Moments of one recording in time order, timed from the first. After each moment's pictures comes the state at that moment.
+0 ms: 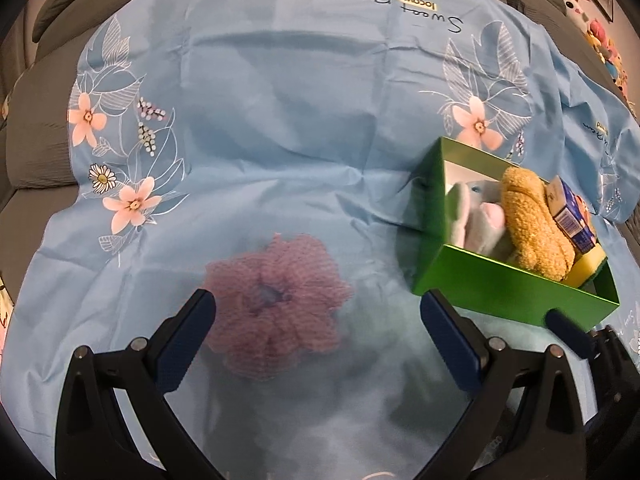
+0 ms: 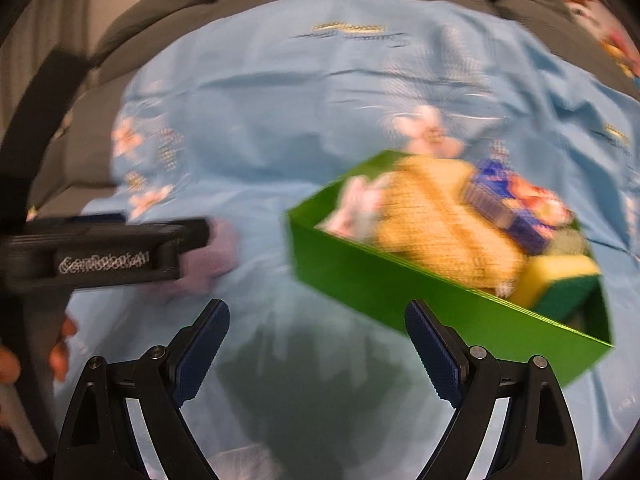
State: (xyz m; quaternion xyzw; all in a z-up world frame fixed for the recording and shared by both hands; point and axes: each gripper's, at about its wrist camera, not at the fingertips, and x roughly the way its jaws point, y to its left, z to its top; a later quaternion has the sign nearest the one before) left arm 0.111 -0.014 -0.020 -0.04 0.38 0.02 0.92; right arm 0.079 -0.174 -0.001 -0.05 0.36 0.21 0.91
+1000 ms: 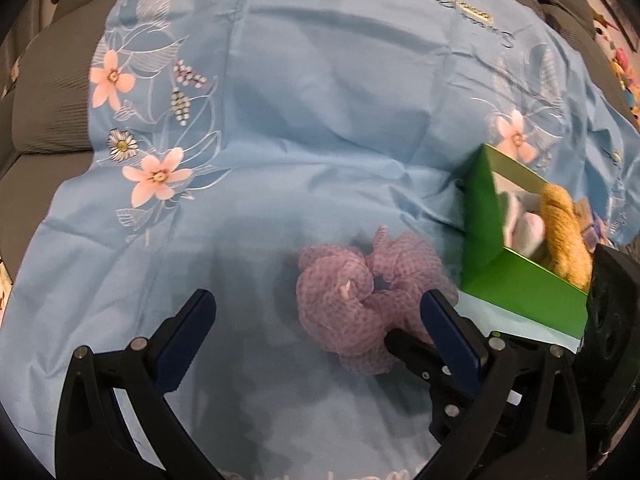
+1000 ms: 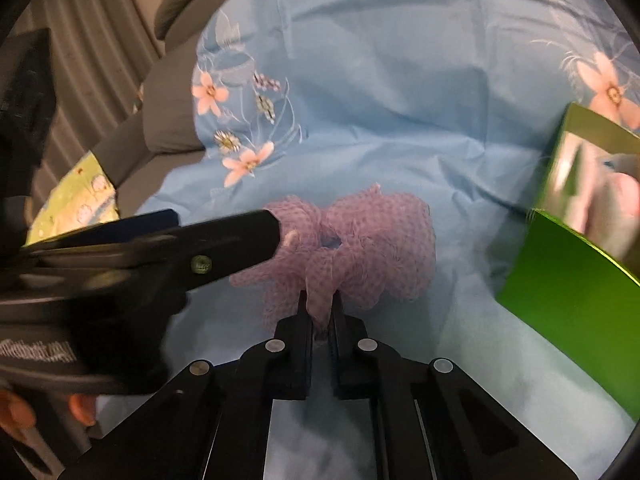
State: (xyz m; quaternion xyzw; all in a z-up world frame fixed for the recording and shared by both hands) left arm 0.110 0.035 -0.029 -0.08 0.40 0.02 0.91; right arm 0.131 -0.104 -0.037 0.02 0.43 0.37 0.83
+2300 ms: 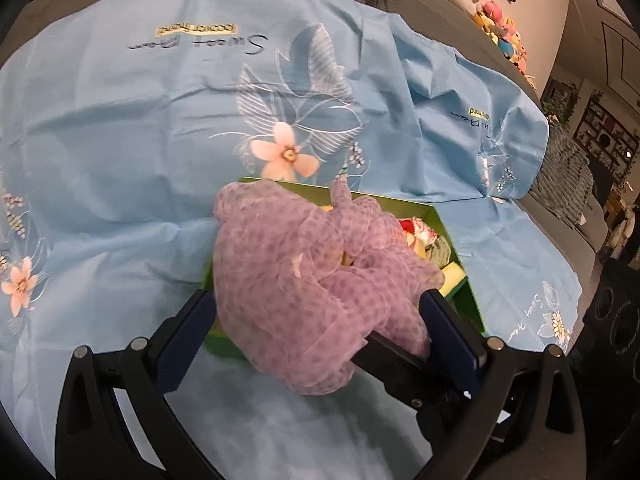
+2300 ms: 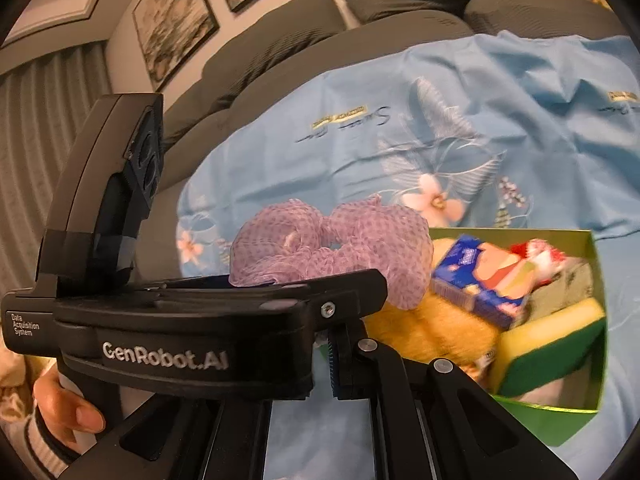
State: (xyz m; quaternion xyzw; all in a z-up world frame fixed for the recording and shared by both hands) left arm 0.149 -0.147 0.035 -0.03 0.37 -0.20 0.91; right arm 0.106 -0.278 0.049 0.14 0.26 0.28 0.91
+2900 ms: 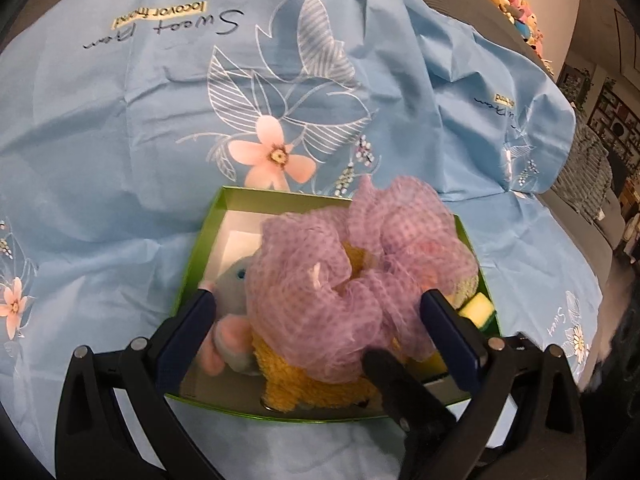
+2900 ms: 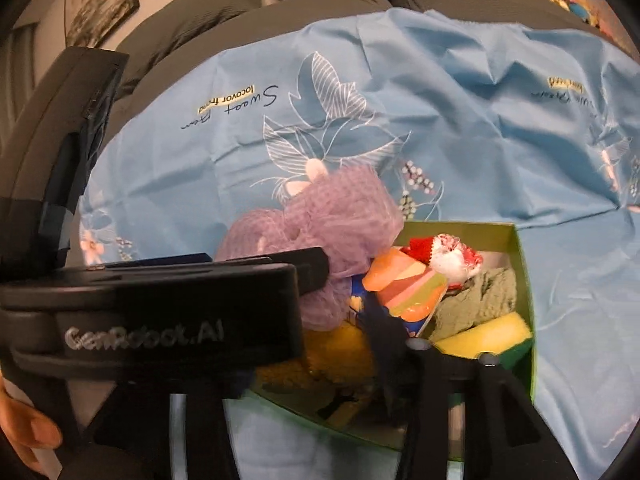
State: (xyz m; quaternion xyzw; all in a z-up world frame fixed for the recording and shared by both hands) left arm 0.197 -0.176 0.027 -0.01 0.39 -0.17 0.90; right arm 0.142 -0.298 0.038 0.08 0.31 0.12 0.94
